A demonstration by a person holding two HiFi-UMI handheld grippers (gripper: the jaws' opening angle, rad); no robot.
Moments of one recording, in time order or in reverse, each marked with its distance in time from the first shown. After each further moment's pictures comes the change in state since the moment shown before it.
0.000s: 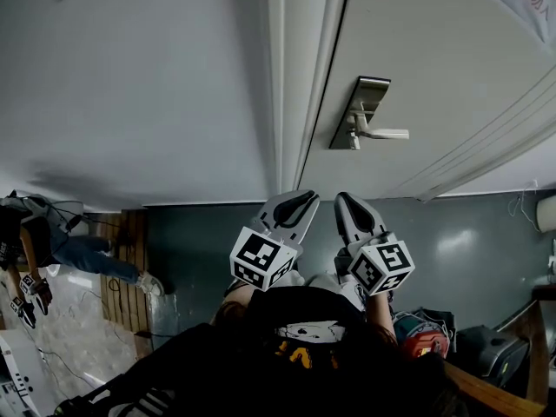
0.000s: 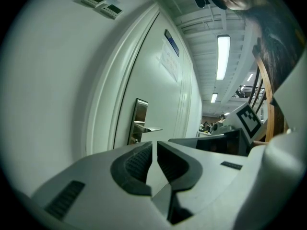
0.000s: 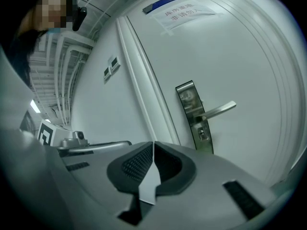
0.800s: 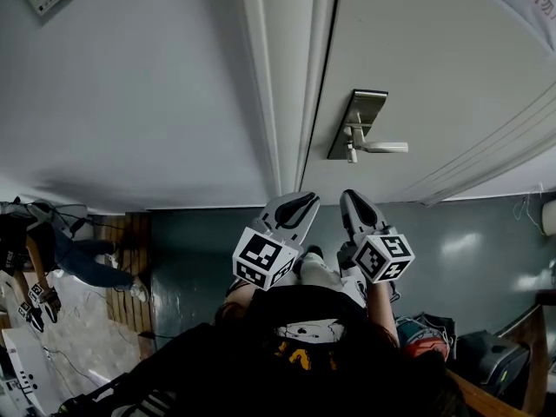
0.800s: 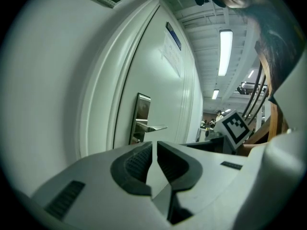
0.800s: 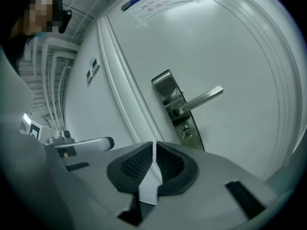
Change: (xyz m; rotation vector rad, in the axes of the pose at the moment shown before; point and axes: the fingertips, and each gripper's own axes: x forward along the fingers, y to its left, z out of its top) left arm 0.038 0.015 -0.001 0.014 0.037 0.009; right arm 0.030 -0.067 -0.009 0.125 0.018 -0.043
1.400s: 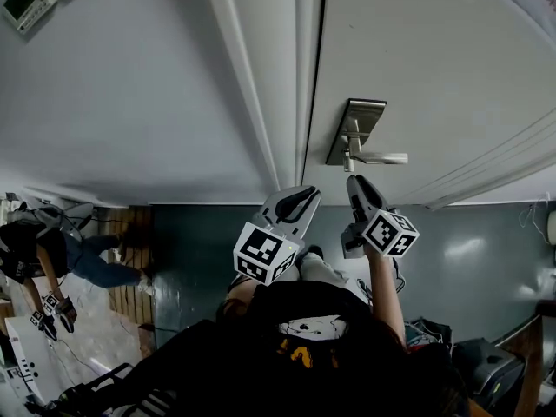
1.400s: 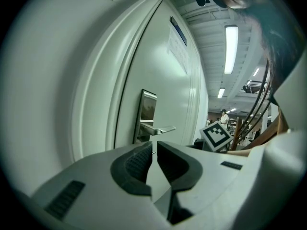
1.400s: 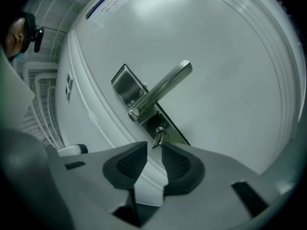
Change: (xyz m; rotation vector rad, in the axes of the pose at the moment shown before) left arm 0.039 0.015 0.006 -0.007 0.010 0.055; right arm 0.048 -0.083 0.004 0.232 0.002 0.002
